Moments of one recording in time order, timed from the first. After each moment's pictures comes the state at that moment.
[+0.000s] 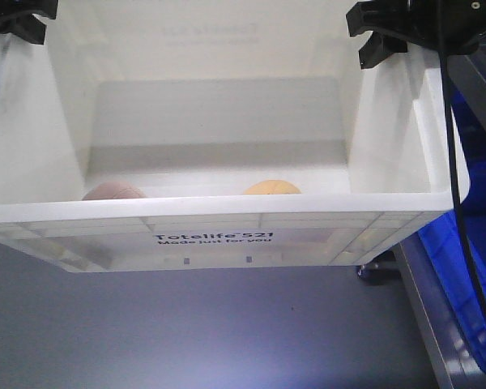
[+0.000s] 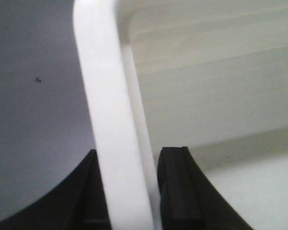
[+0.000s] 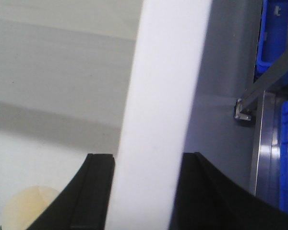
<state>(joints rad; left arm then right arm) -0.20 1.44 -1.67 0.02 1.16 -0.06 0.31 1.53 -1.70 0.05 1.19 0.12</state>
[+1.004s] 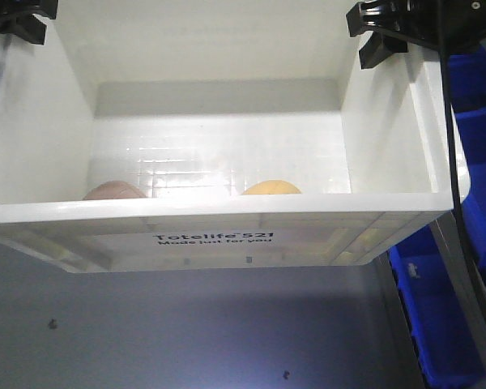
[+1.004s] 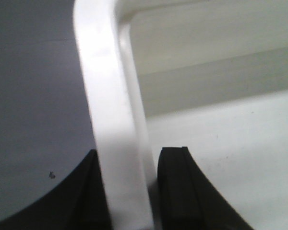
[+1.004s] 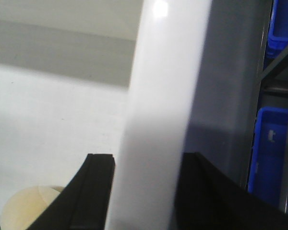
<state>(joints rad) -0.20 1.44 -1.67 0.02 1.16 -0.06 0.31 1.53 -1.70 0.05 1.19 0.12</state>
